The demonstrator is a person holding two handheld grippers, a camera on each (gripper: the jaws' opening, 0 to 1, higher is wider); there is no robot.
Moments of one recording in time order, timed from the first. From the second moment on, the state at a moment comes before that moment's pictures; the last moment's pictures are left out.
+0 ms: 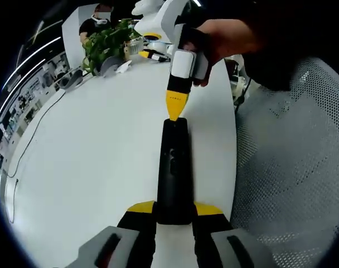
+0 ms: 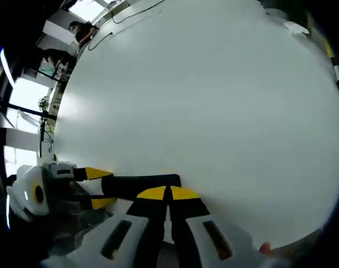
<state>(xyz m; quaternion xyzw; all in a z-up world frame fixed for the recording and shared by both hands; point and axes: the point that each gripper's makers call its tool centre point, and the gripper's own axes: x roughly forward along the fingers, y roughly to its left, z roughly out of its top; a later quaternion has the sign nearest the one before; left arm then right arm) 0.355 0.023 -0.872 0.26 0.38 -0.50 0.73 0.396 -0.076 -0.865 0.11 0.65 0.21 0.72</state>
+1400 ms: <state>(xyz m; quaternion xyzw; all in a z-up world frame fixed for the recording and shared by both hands) 0.355 0.023 -0.871 0.26 0.38 -0.50 0.73 0.392 -0.066 -0.861 0.11 0.64 0.22 0.72</state>
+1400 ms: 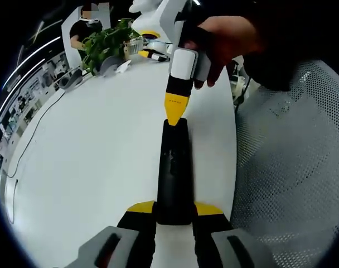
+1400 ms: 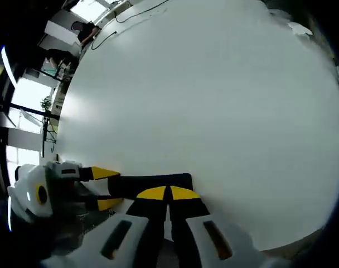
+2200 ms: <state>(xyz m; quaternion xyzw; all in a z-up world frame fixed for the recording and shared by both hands) 0.355 0.024 -0.872 0.26 0.39 -0.50 0.73 0.394 -0.063 -0.867 -0.05 0.62 0.24 0.74</state>
